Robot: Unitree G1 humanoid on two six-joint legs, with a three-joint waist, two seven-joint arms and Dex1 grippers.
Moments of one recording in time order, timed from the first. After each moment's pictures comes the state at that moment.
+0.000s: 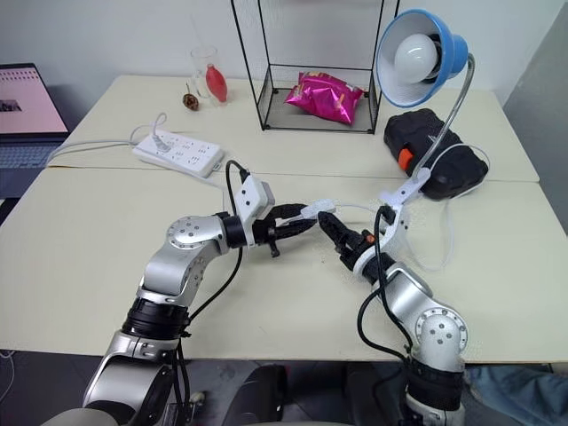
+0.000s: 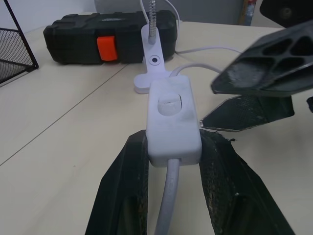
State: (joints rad) left arm -0.54 0.35 -0.13 0.07 -0.20 0.31 -0.93; right arm -0.22 0.08 -0.19 -0.41 1.17 0.93 -0.27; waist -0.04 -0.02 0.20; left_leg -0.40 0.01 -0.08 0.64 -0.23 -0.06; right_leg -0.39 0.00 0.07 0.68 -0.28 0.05
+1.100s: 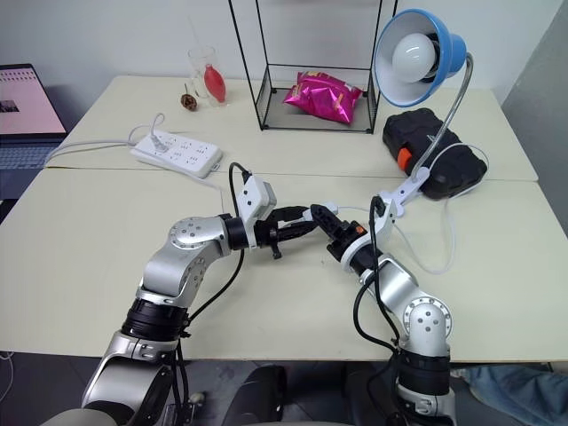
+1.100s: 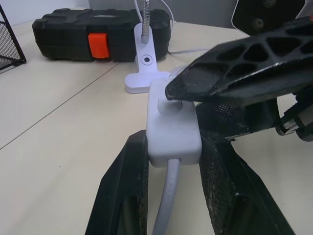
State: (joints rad) left arm -0.54 0.36 -0.15 0.05 -0.23 0.36 -0.93; right arm -0.26 0.08 -0.12 -0.32 1.28 0.83 -0.29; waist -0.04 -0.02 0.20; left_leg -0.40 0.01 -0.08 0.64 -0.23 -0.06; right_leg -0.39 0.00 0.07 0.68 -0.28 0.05
